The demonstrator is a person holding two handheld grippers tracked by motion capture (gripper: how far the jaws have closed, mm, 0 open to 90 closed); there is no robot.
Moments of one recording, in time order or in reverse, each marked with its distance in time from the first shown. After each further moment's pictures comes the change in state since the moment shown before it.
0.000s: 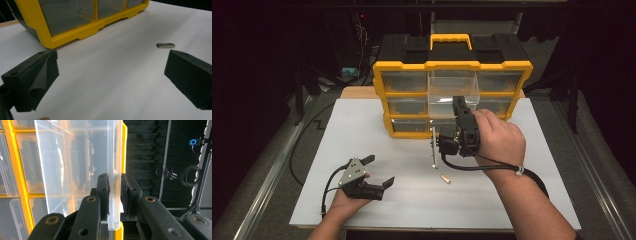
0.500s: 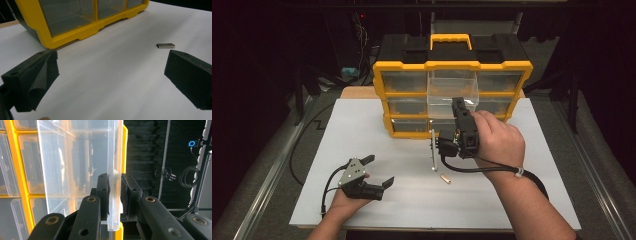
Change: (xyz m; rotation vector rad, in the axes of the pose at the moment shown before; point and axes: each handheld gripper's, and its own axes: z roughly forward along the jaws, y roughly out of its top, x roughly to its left) left arm 0.000 0.000 -0.001 -0.004 0.002 -0.002; right arm 0.002 0.001 -0.002 -0.004 -0.005 -0.010
